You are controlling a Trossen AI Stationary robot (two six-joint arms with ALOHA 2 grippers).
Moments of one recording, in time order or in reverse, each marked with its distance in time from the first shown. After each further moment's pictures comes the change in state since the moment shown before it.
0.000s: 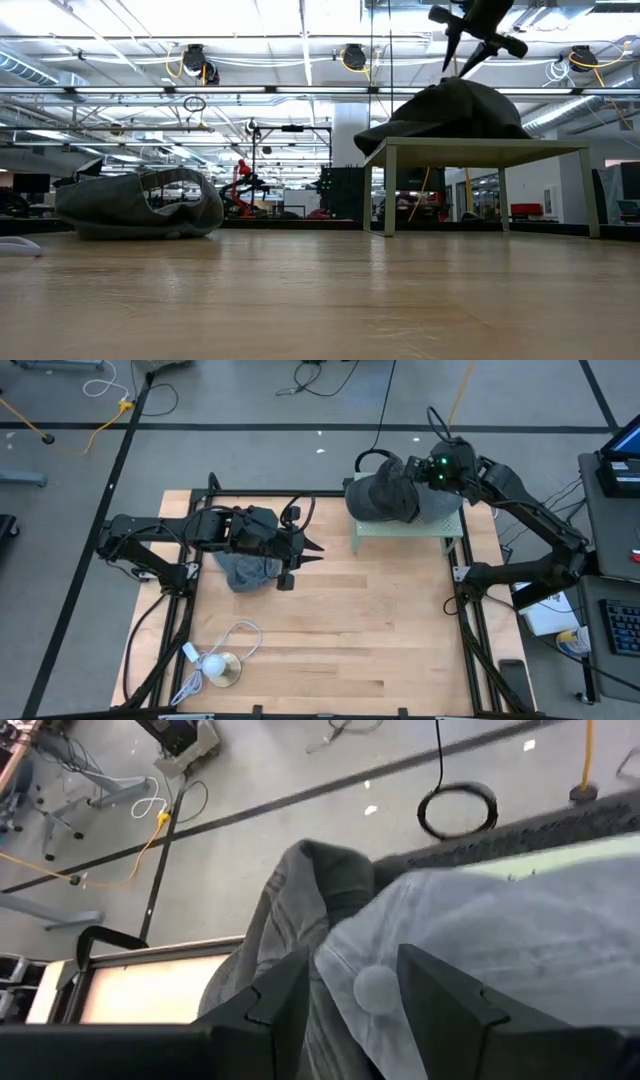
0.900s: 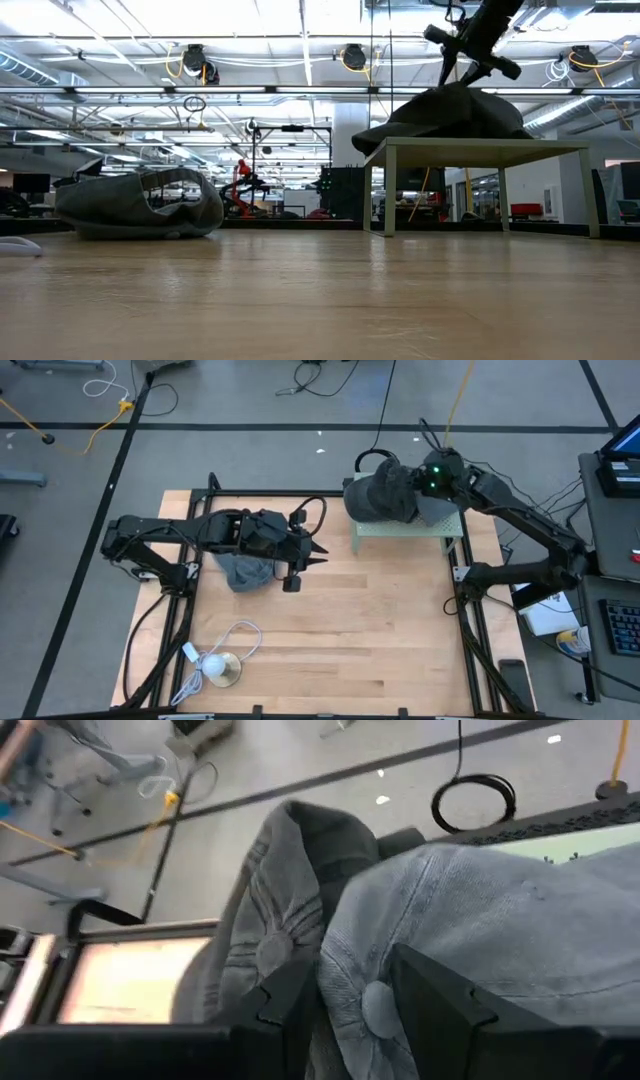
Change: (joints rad) left arm 0.003 0.045 0.000 0.005 0.000 -0.003; right arm 0.000 -0.028 -0.173 0.162 -0.050 -0.051
